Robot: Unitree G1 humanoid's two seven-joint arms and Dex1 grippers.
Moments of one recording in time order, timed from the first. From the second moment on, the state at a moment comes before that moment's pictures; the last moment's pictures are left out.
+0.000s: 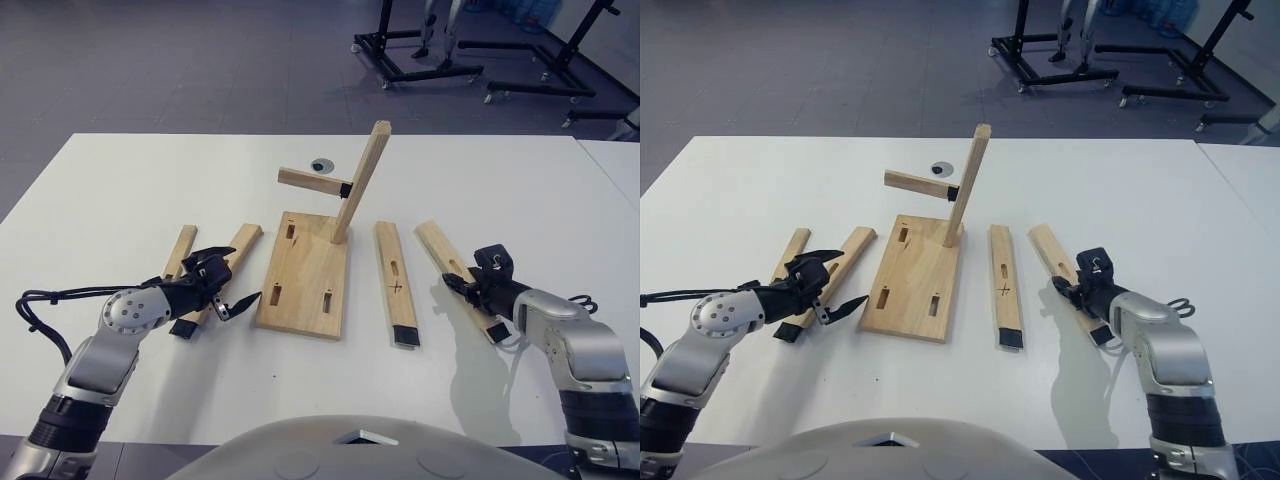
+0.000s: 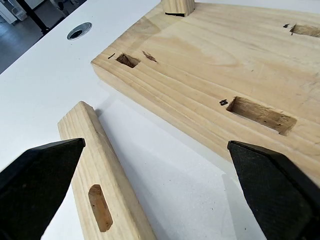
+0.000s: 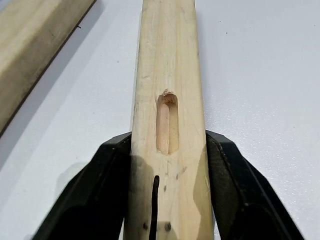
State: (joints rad) left arm 0.13 0.67 -0.11 -0.26 -0.07 0.22 -0.74; right arm 0.08 -0.58 -0.15 -0.23 0.29 0.91 0.41
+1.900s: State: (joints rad) left arm -0.55 0.25 0.21 -0.27 -1.59 0.89 -0.23; right arm -0.55 -0.31 -0.22 -0.29 1.49 1.16 0.40
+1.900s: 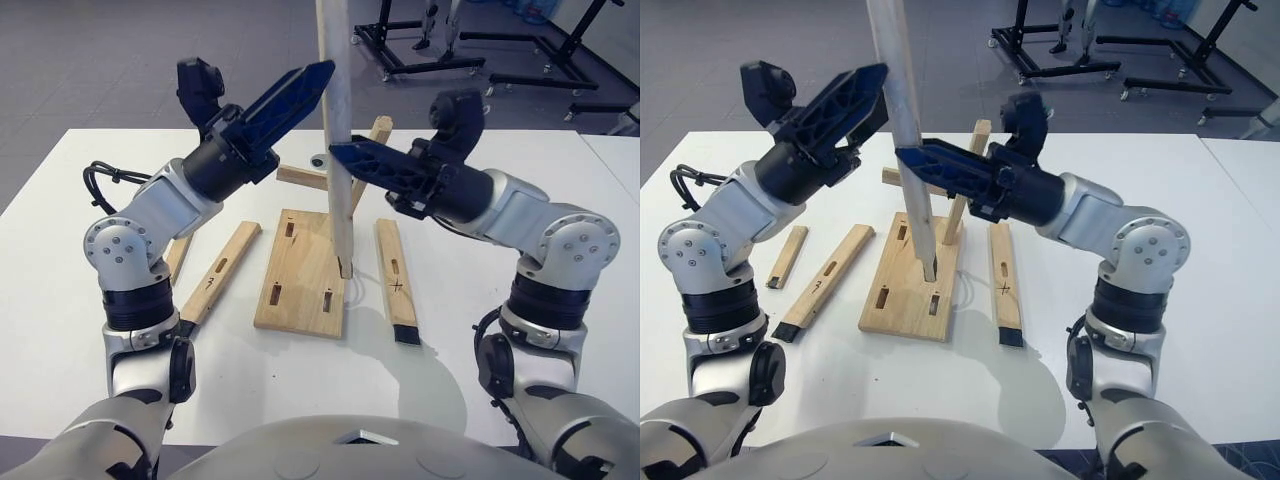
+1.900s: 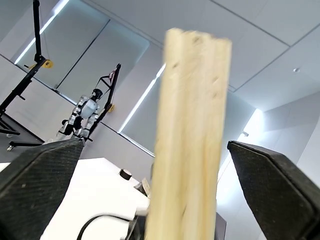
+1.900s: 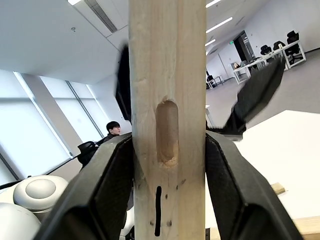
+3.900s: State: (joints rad) left arm -0.58 0.56 0.05 -0.11 -1.96 1.11 -0.18; right arm -0.54 -0.49 -0.02 -0.28 1.30 1.11 0.69
